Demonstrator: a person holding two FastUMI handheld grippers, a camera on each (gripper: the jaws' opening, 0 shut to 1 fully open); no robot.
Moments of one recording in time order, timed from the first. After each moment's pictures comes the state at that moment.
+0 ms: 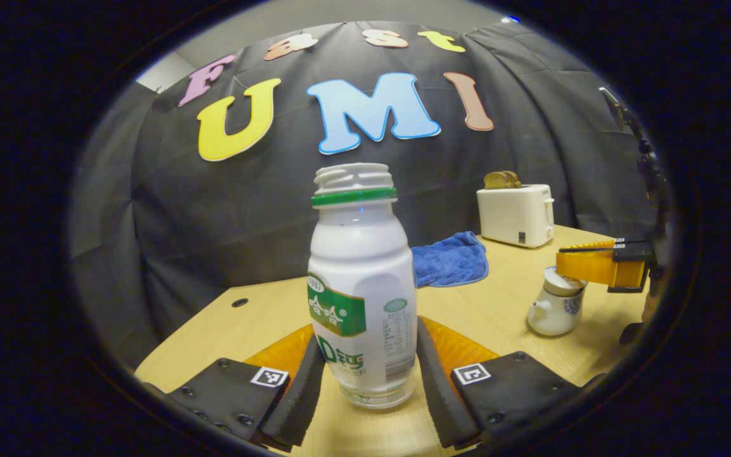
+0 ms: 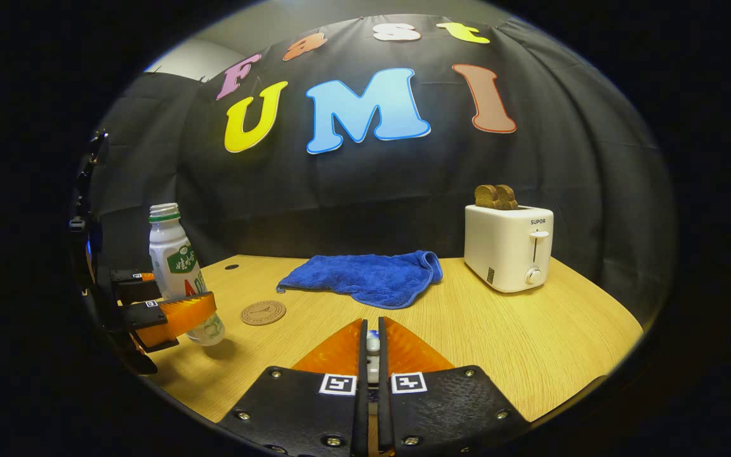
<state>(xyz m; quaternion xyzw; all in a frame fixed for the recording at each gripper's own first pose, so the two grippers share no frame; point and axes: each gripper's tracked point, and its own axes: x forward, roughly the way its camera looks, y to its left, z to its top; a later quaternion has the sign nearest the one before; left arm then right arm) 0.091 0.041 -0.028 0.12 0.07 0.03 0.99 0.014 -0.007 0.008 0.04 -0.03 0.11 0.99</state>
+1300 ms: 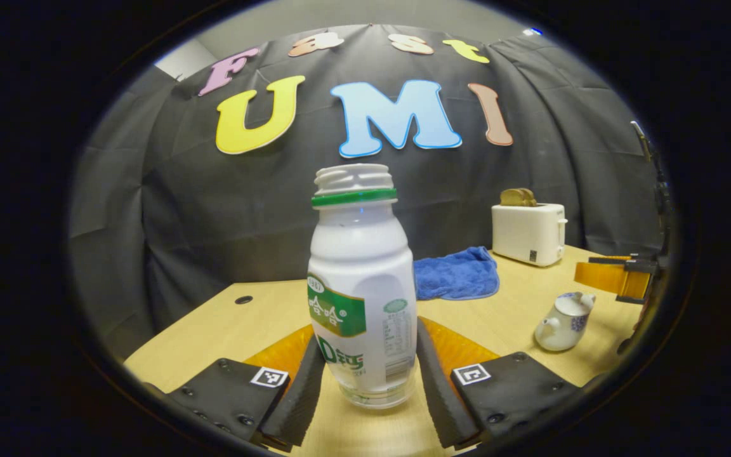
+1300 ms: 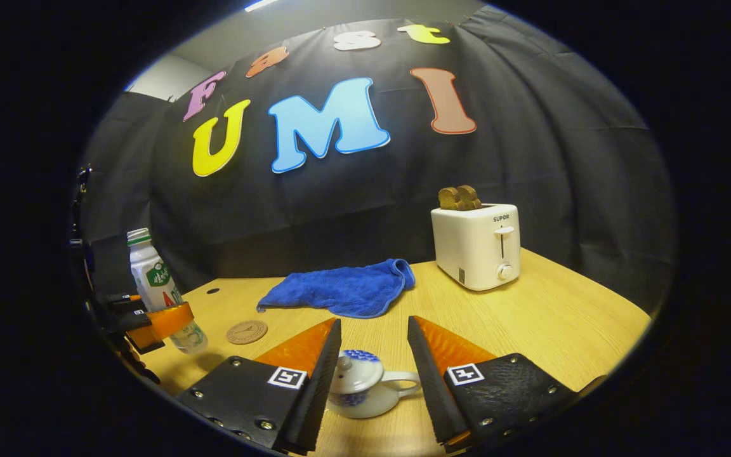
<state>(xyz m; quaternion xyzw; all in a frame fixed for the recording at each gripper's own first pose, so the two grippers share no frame) 0.097 0.052 -0.011 0.08 0.06 0.05 0.99 0.013 -0.038 0.017 0.10 -0.05 0.05 0.99</state>
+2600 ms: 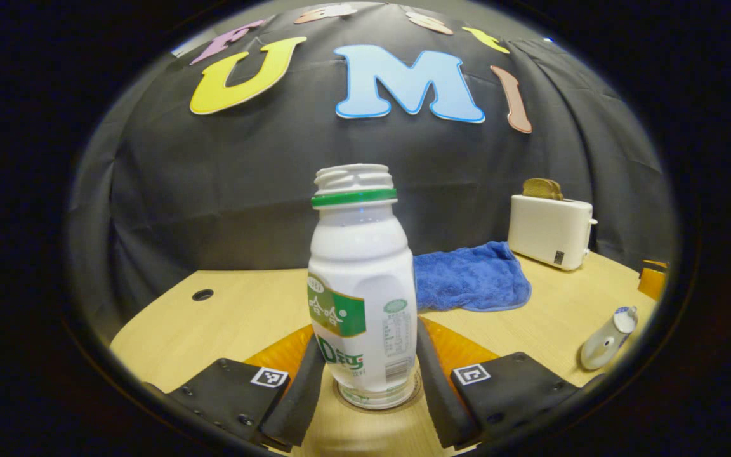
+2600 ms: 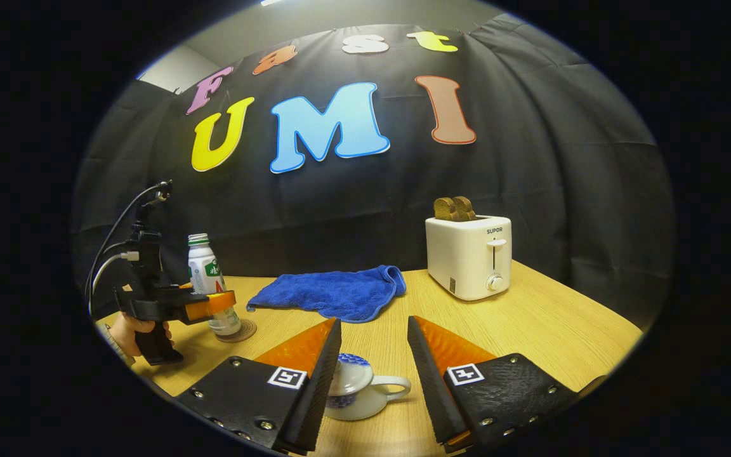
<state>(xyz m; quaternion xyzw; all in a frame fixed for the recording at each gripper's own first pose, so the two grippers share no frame) 0.232 0.074 -0.046 0.04 0.10 0.01 0.99 0.012 -0.045 0.020 0.07 -0.06 0.03 0.99</state>
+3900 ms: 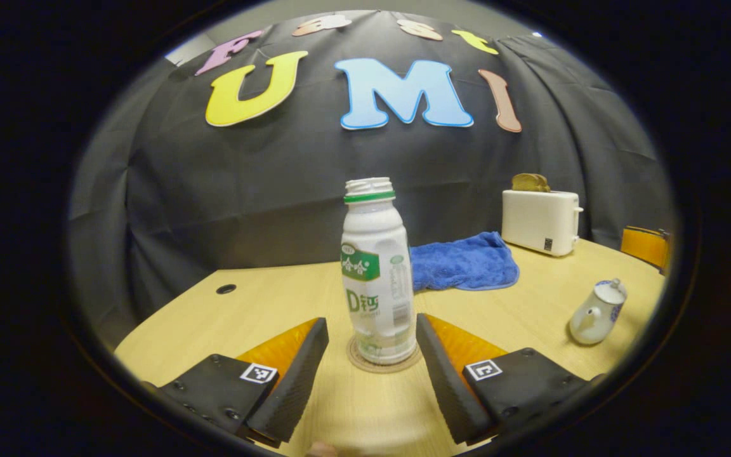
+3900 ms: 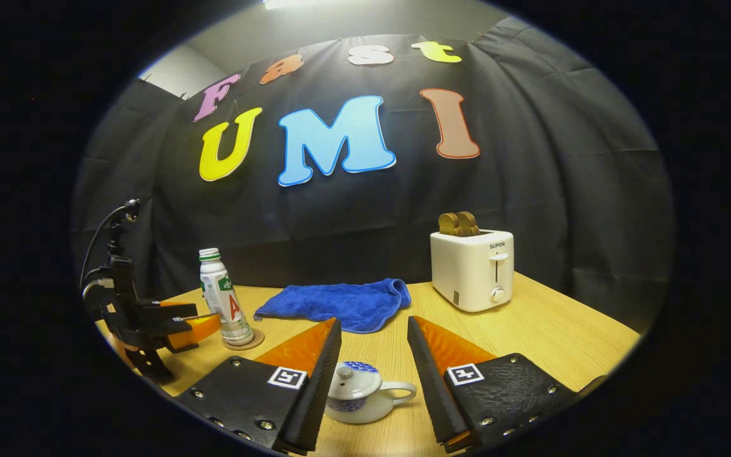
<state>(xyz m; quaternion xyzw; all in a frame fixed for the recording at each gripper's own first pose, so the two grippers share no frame) 0.145 0.080 -0.050 0.06 0.08 0.02 0.99 -0.002 -0.036 0.038 0.07 -0.10 0.04 0.99</state>
